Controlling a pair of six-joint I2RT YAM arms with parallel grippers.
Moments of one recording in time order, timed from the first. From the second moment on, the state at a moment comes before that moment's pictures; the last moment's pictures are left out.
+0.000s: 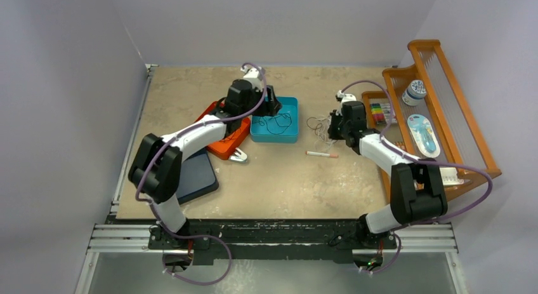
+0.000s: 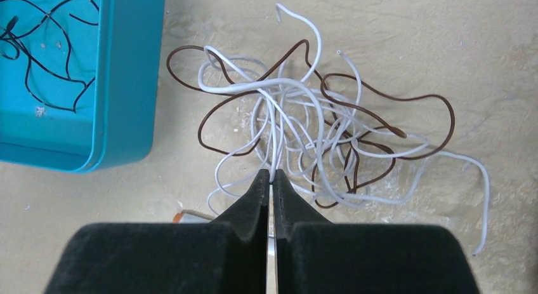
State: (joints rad) left arm -0.54 1.71 1.20 0.13 0.09 -0.44; right arm 0.20 1.49 0.84 -0.07 0.00 0.20
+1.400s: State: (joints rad) left arm -0.68 2.39 1.98 -0.20 0.49 -0.04; right arm 0.18 1.43 0.80 -0.12 0.03 0.36
